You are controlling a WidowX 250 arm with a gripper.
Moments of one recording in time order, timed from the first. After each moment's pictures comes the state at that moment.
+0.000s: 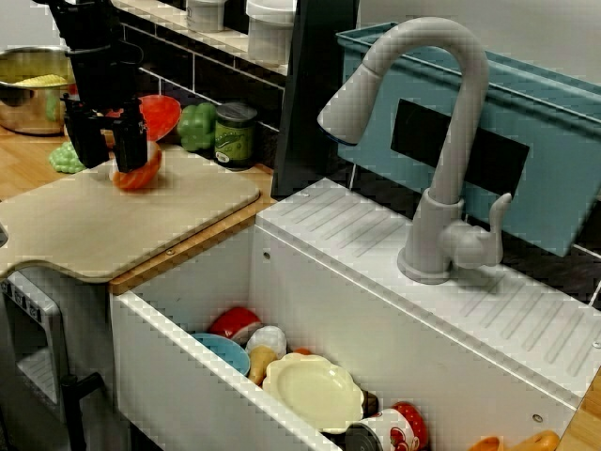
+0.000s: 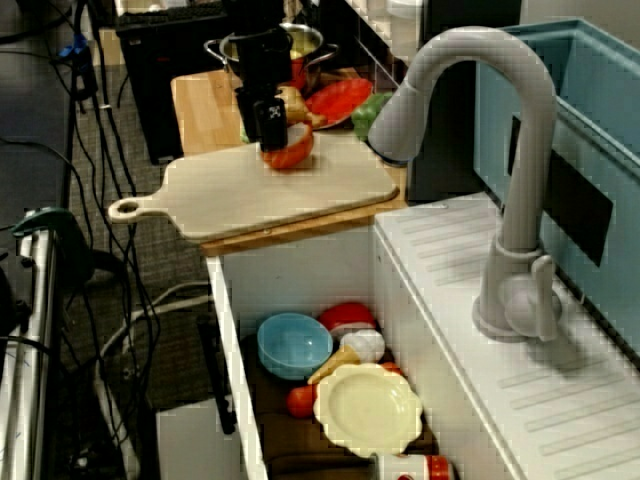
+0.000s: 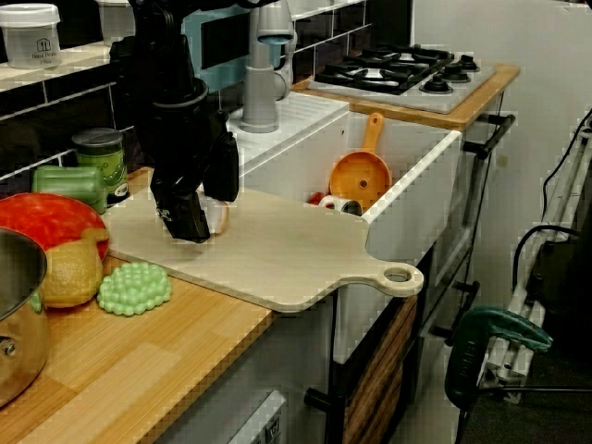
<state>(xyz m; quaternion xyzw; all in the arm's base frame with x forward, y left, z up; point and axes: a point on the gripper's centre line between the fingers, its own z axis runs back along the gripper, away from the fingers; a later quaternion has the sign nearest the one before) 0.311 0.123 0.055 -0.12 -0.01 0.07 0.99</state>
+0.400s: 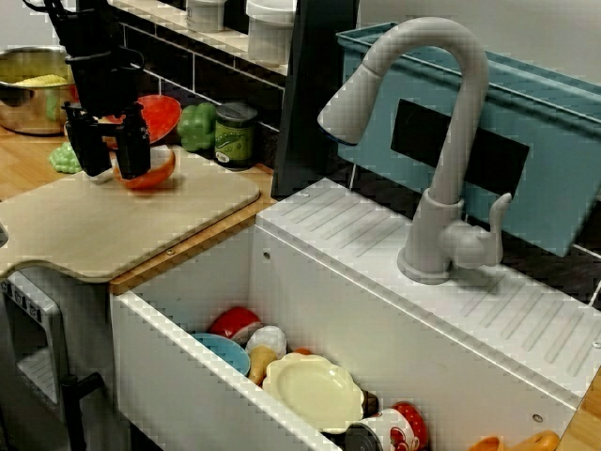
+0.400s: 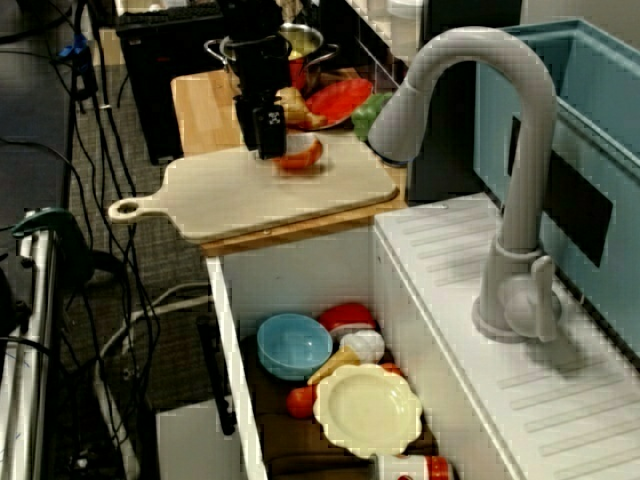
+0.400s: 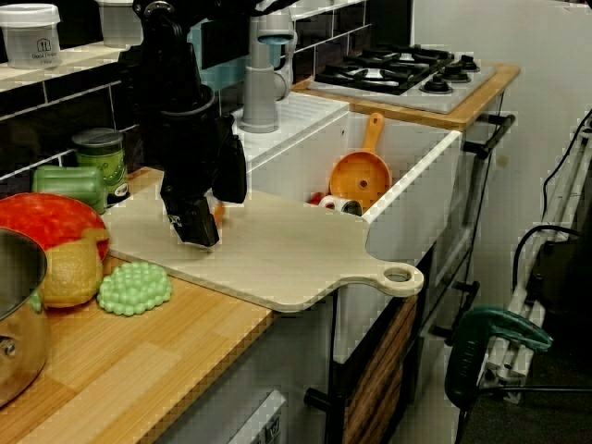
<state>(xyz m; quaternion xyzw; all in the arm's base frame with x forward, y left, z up) 0.308 0.118 0.050 -0.13 -0.01 0.08 0.99</state>
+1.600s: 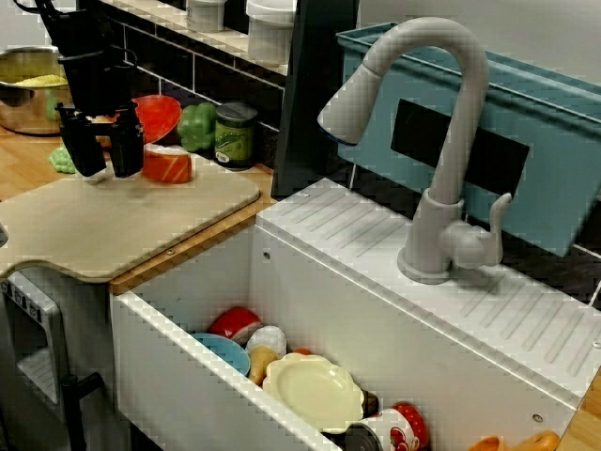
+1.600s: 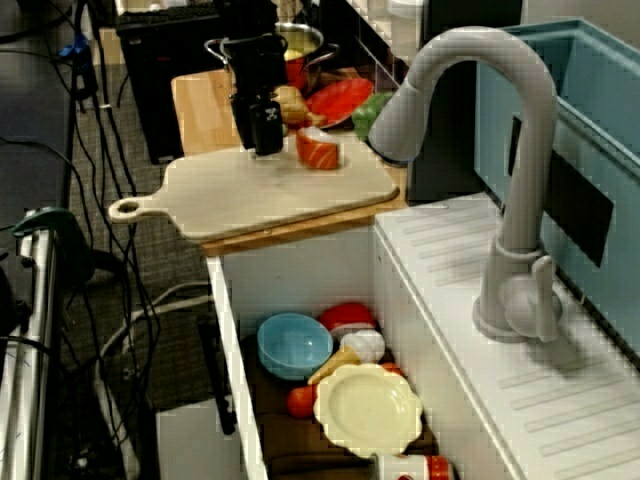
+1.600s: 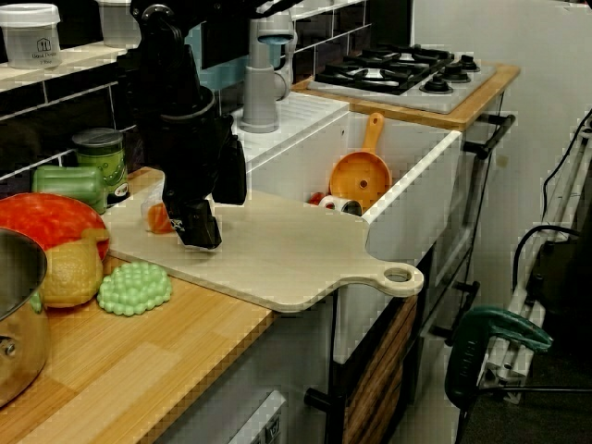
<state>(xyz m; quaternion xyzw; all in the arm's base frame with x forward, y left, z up) 0.305 0.120 0.051 -0.15 -0.01 0.09 0.99</state>
